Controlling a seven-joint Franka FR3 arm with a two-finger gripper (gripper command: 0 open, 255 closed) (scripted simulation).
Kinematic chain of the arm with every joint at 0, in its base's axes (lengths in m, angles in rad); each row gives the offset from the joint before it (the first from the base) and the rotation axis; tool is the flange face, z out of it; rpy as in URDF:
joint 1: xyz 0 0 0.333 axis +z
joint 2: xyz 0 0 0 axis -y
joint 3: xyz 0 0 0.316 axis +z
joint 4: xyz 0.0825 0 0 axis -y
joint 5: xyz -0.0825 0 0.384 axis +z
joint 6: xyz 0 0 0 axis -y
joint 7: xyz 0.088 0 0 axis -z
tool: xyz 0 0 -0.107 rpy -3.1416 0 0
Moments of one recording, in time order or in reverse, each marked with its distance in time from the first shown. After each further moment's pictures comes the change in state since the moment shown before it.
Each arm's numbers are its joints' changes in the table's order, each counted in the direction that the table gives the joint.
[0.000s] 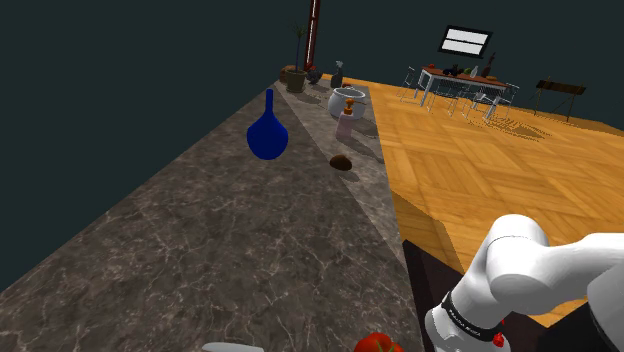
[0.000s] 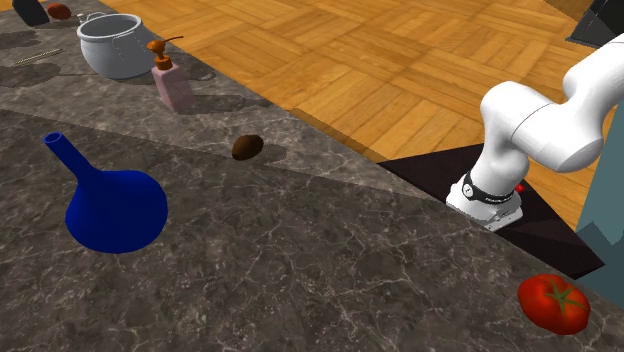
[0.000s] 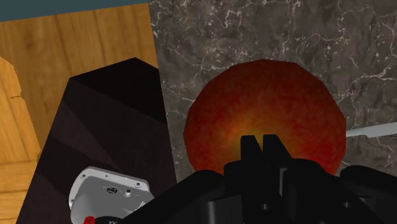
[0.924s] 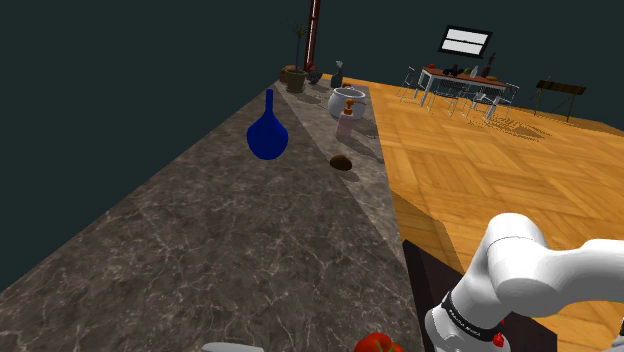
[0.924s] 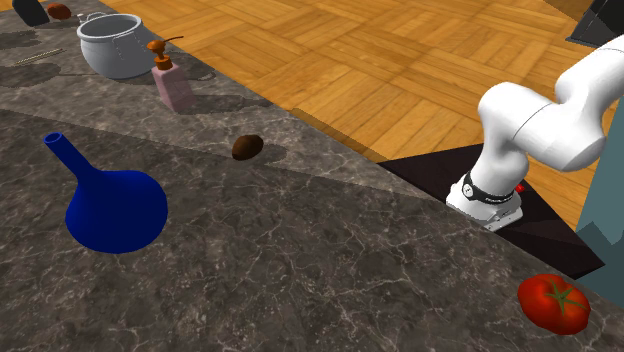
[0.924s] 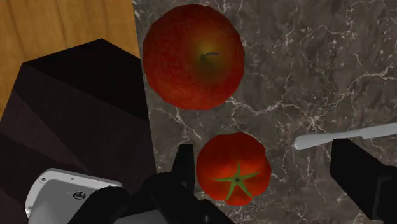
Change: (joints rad) arm 0.098 0.163 0.069 -0.184 0.026 0.141 -0.030
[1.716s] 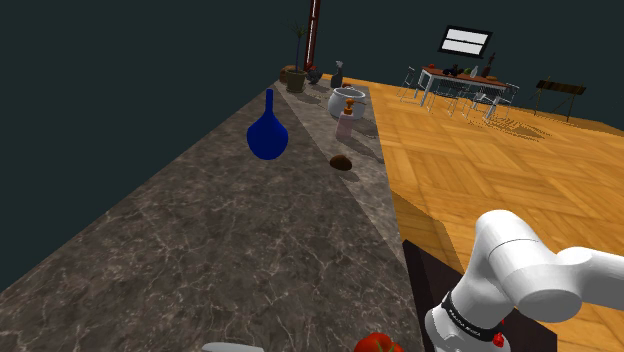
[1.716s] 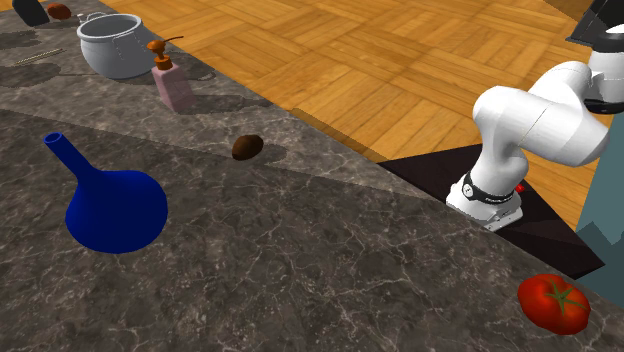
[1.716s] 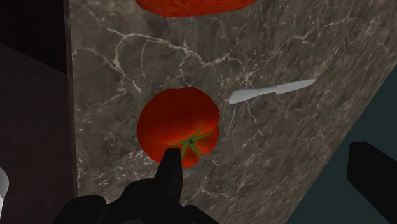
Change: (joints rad) arm 0.313 0.445 0.196 -0.302 -0.063 0.255 -0.038
